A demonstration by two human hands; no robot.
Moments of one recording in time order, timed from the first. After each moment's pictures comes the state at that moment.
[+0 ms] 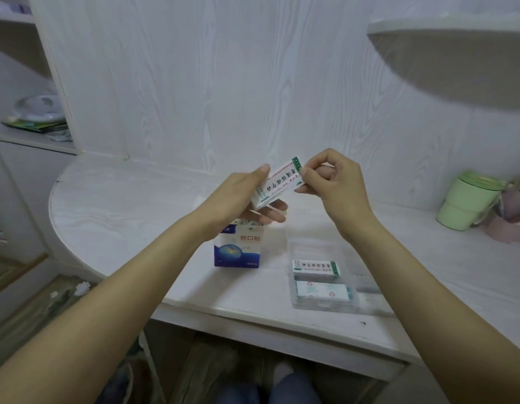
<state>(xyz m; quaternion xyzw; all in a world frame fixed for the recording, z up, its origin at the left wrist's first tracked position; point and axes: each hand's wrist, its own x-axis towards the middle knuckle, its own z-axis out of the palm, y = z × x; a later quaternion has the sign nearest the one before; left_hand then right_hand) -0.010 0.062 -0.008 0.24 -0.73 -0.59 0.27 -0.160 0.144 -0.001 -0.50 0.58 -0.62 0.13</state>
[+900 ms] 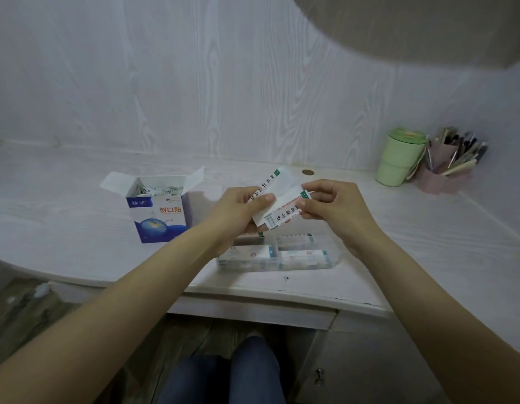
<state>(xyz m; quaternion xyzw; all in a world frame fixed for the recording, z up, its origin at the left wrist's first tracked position) -0.106 0.153 -0.060 0.24 -0.65 -0.69 0.23 -0.245 0.264 -0.054 -0.40 0.66 -0.60 0.22</state>
